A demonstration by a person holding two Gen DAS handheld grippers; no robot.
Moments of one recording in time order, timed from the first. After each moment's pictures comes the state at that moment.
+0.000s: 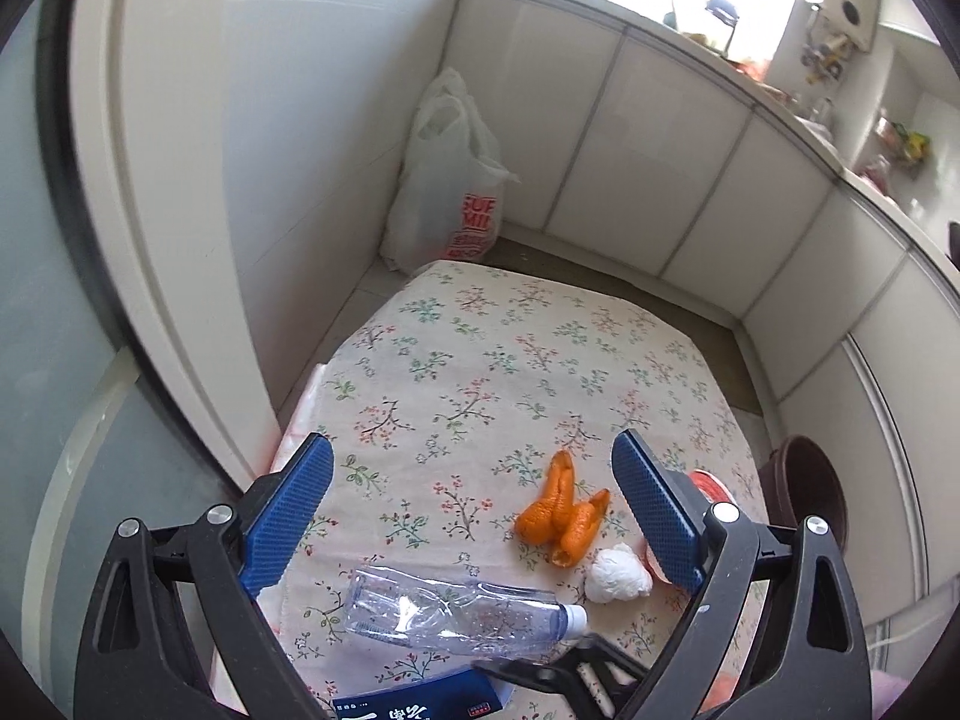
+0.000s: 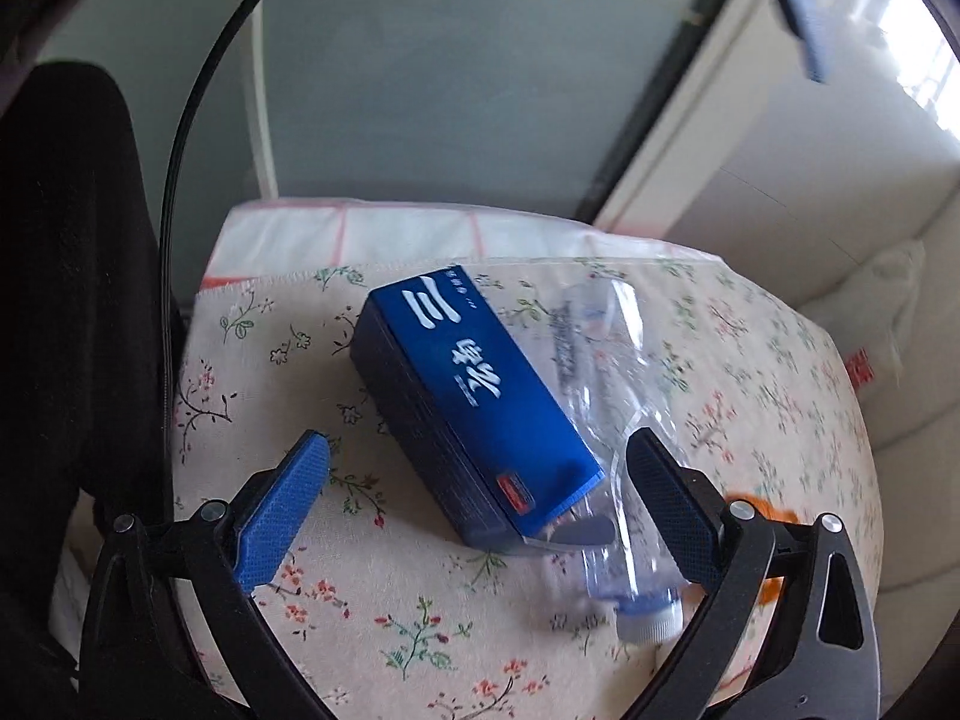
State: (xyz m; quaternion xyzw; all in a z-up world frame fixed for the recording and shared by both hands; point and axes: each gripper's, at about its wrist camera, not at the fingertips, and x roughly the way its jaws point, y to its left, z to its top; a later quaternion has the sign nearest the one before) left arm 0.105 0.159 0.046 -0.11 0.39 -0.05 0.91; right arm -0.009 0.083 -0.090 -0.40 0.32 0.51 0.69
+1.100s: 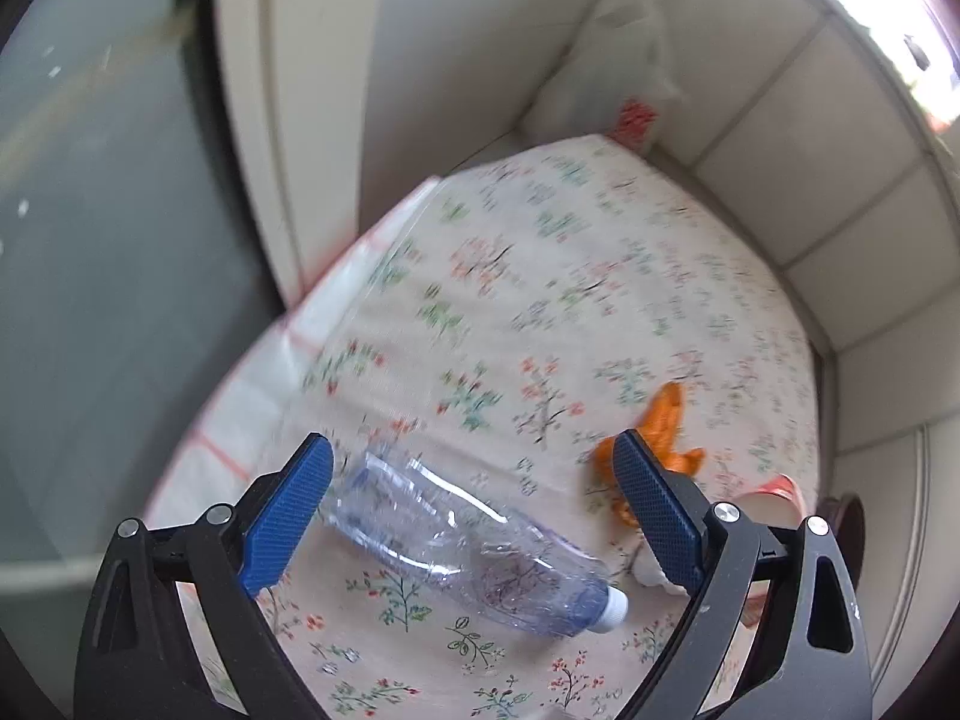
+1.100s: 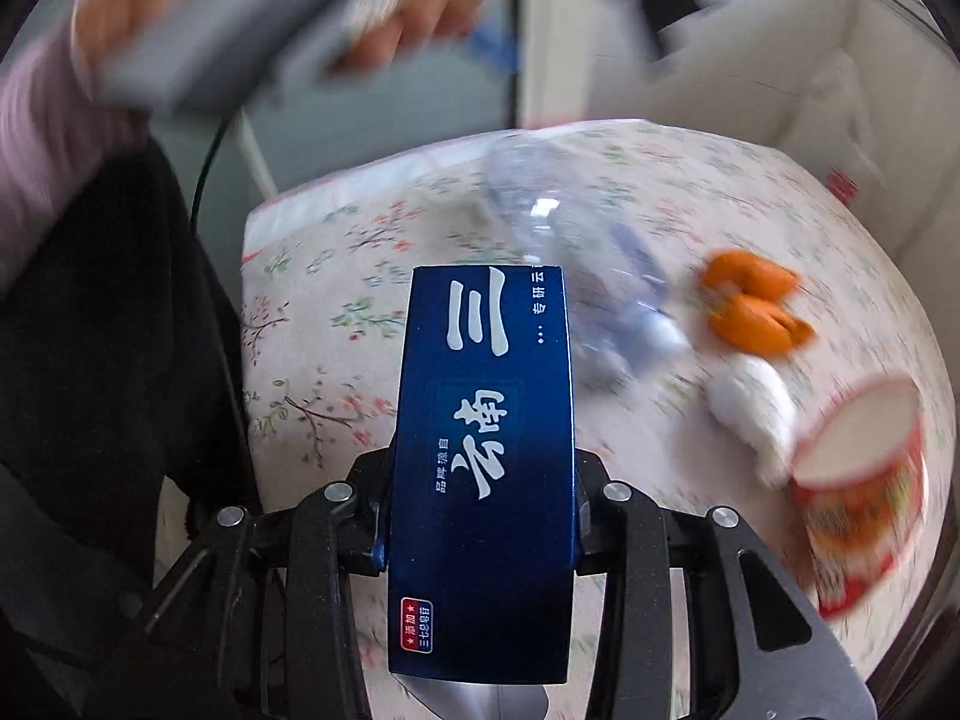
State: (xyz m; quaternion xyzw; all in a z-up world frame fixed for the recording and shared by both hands) left arm 0.108 0.168 -0.058 -0.24 0.52 0.13 0.81; right arm -0.031 -0.039 -0.086 -0.23 0.43 0.46 0.74
